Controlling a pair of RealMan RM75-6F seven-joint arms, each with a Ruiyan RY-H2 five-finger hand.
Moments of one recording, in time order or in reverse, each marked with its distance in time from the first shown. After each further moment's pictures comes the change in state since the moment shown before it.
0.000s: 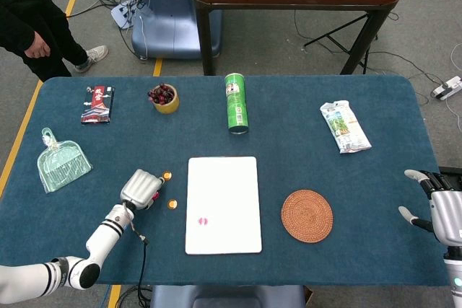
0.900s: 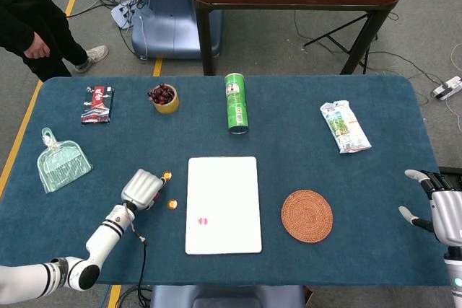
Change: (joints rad) left arm -0.001 0.010 0.001 -0.021 0.016 0.011 0.001; right arm -0.001 0.001 0.000 0.001 -0.002 0.001 0.002
